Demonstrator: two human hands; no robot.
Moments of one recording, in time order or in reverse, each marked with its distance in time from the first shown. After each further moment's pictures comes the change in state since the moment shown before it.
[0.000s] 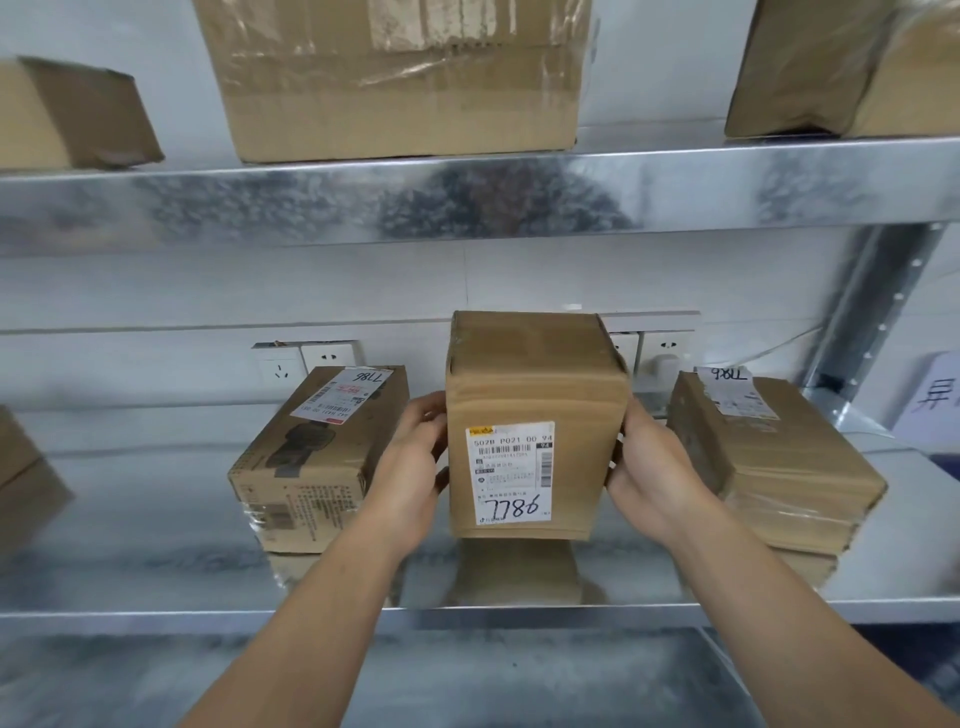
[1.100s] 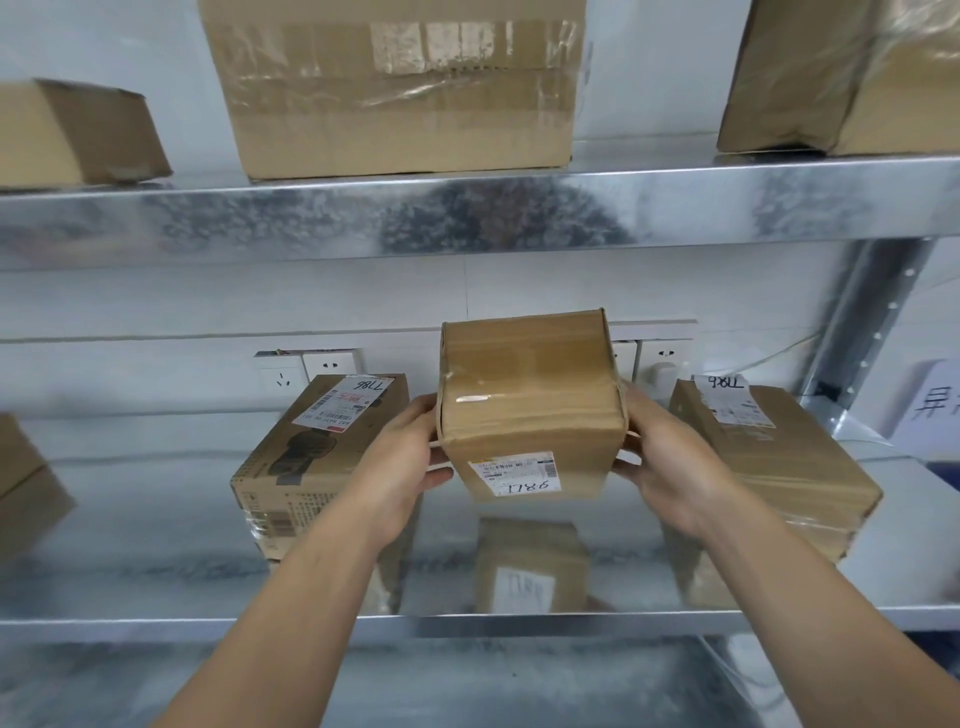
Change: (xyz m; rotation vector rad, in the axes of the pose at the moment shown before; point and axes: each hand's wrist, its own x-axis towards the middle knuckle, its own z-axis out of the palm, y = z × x) left_hand -0.002 0.028 -0.005 0.202 -0.048 -0.039; right_hand -0.003 -0.020 -0.018 -0.207 -0.176 -0.083
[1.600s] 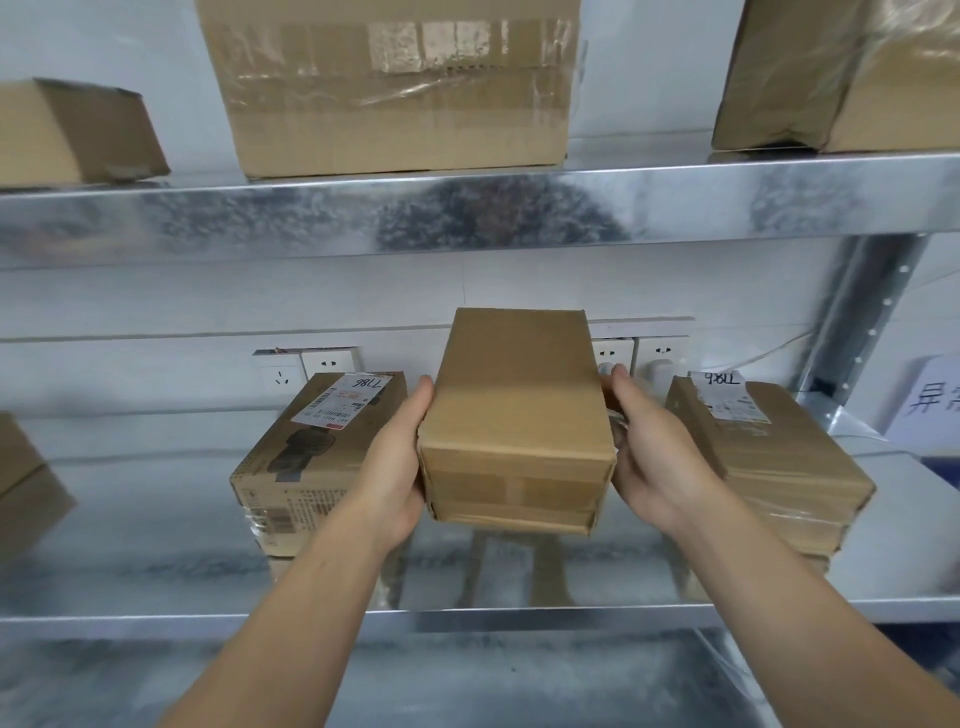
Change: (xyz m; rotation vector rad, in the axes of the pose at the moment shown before) left_hand -0.016 0.007 0.008 -0.302 -0.027 -0.061; right_hand -0.002 -0.001 0.018 0.261 0.057 0.031
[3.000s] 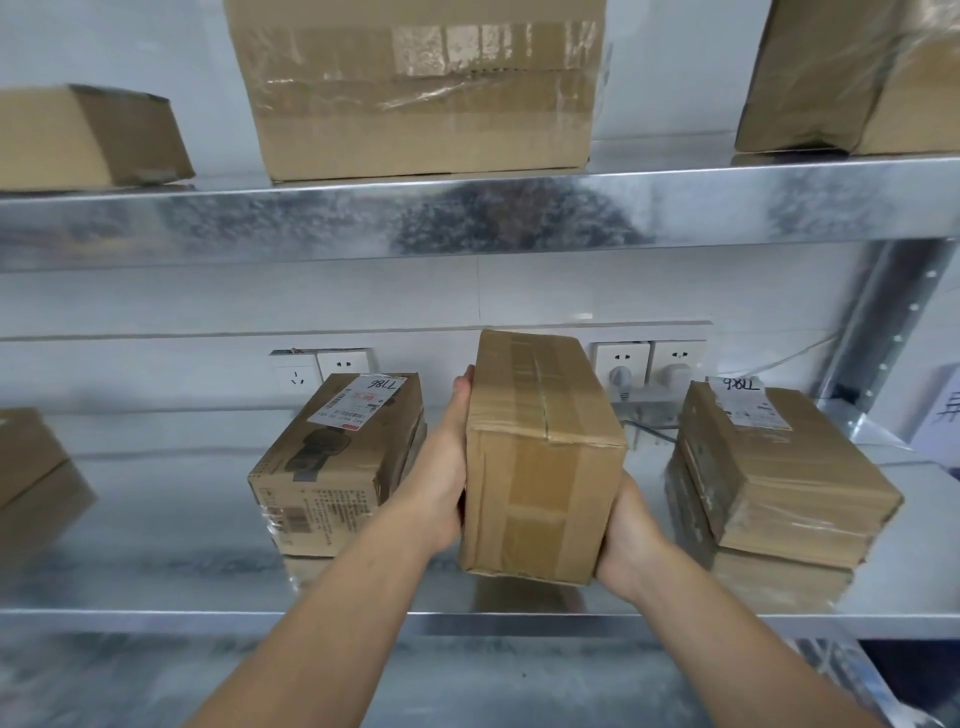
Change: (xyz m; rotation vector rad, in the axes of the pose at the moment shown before) left_hand -0.014 0.003 0.025 0.119 -0.039 -0.143; right_hand -0.027 0.045 0.025 0.056 0.076 0.281
